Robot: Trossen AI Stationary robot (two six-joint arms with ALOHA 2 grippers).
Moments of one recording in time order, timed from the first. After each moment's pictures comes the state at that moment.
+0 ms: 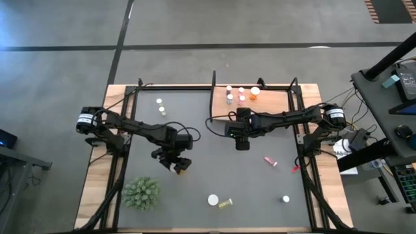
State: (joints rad) left arm -0.05 1.57 0.90 -0.69 0.53 -1.17; right arm -0.04 1.68 1.20 -0.82 0.39 -0.10
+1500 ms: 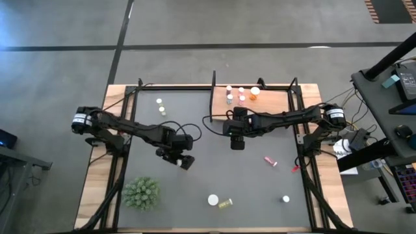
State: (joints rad) left arm -0.08 1.51 0.91 -0.58 0.32 -1.18; right arm -0.04 1.68 1.20 -0.70 0.39 -0.11
